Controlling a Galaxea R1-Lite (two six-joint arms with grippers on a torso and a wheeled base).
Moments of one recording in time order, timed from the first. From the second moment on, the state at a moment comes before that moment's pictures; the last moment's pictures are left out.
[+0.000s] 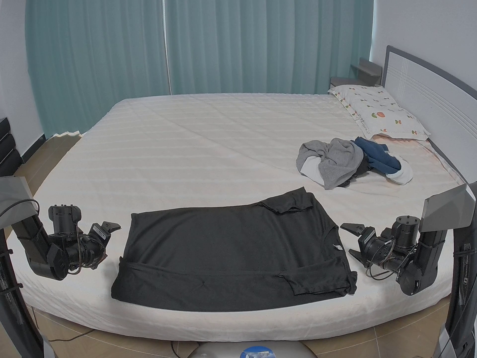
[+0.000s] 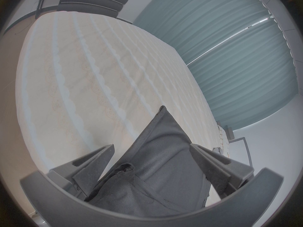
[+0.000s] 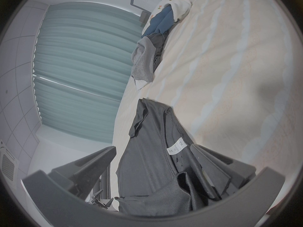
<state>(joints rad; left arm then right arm) 0.13 2.11 -0.52 -0.96 -0.18 -0.93 0.09 2.40 -0.47 -1.55 0.30 1.09</state>
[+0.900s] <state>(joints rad) 0.12 2.14 -0.60 -0.95 -0.17 -0.93 0.09 2.40 -0.47 -1.55 0.30 1.09</state>
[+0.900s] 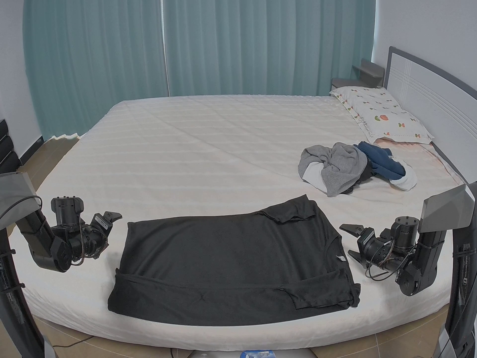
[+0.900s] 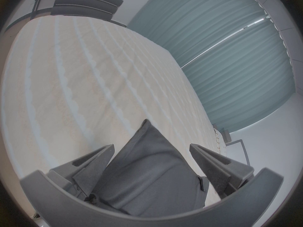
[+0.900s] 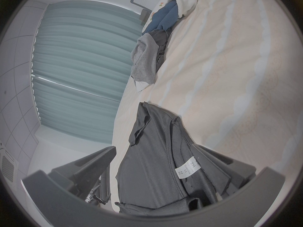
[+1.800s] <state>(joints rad) 0.11 2.16 -0.67 -0.95 -0.17 -0.93 0.09 2.40 -0.47 -1.55 0.30 1.09</state>
